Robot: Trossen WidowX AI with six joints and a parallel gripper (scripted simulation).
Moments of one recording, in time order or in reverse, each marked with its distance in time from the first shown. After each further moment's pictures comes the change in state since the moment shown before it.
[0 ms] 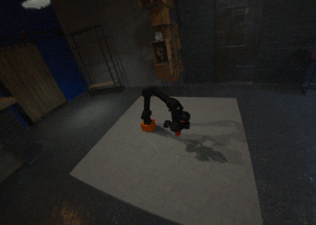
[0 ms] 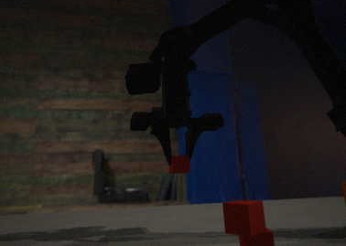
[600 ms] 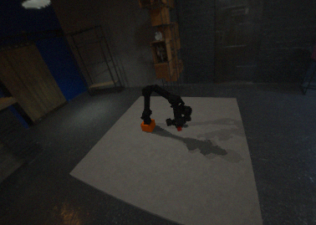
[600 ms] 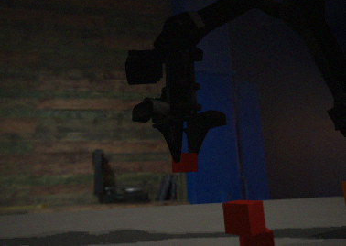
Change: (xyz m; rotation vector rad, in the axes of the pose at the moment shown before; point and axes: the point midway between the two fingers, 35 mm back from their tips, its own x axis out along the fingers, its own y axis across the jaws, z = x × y) arm 0.000 0.003 -0.053 -0.441 0.006 -0.001
